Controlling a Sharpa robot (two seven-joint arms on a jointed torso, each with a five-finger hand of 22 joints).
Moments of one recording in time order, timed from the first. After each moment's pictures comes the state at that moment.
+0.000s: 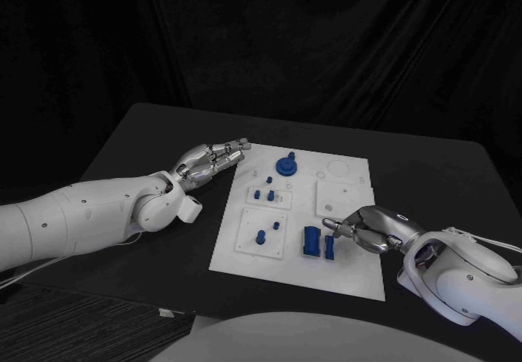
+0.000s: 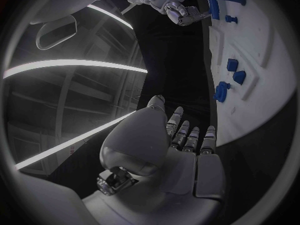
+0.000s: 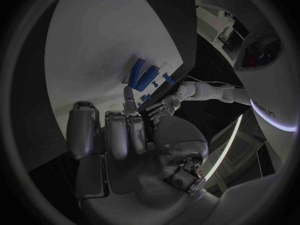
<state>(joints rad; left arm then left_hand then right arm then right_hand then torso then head) 1.11 -0.90 -0.21 1.32 -0.23 0.10 0.68 1.49 0.22 -0.17 0.28 0.52 0.52 0.13 0.05 0.05 0.10 0.10 0.16 0.03 0.02 0.12 0.02 0.01 0.16 0.01 0.22 0.01 0.04 1.07 -1.04 -0.21 1.88 -1.40 -0.41 -0.25 0.75 0.29 -0.33 0.29 0.26 1.01 0.09 0.11 0.15 1.47 0.01 1.57 1.31 1.46 -0.07 1.52 1.31 0.06 1.47 0.04 1.37 1.31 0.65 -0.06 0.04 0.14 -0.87</state>
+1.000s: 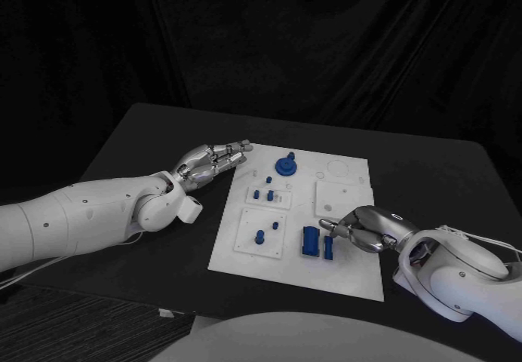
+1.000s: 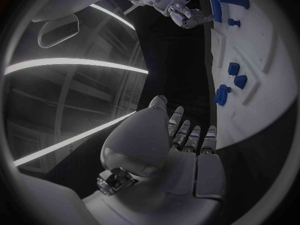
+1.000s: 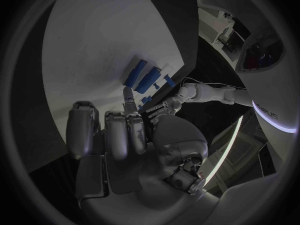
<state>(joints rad) 1.11 -0.89 -0.21 1.31 -0.23 0.13 0.68 1.53 0.22 -0.15 0.28 0.53 0.54 0.14 0.05 0.05 0.11 0.12 0.18 0.03 0.04 0.15 0.04 0.01 0.16 0.01 0.25 0.01 0.04 1.06 -1.01 -0.21 1.86 -1.40 -0.39 -0.26 0.79 0.29 -0.32 0.29 0.31 1.02 0.09 0.09 0.13 1.46 0.02 1.57 1.31 1.47 -0.06 1.52 1.31 0.06 1.47 0.05 1.37 1.31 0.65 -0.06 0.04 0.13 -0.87</state>
